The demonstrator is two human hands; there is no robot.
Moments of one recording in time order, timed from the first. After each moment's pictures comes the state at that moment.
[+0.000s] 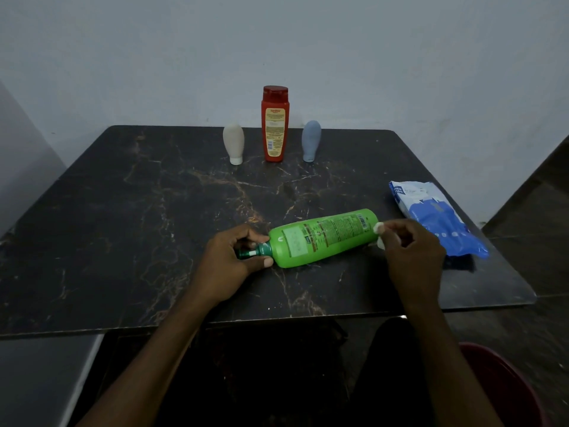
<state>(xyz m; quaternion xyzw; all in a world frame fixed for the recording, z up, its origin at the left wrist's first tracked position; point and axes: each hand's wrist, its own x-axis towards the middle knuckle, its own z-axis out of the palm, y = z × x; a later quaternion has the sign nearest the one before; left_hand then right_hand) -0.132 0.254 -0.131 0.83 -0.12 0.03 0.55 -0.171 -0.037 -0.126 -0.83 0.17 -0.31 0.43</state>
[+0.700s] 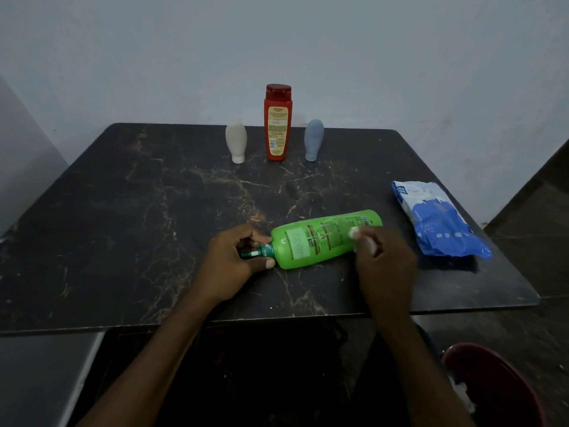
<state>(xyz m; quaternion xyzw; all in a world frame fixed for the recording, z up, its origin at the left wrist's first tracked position) -0.131 0.255 -0.134 0.82 -0.13 0.02 0.56 -0.178 0.007 -0.135 -0.85 0.11 -0.33 0.40</state>
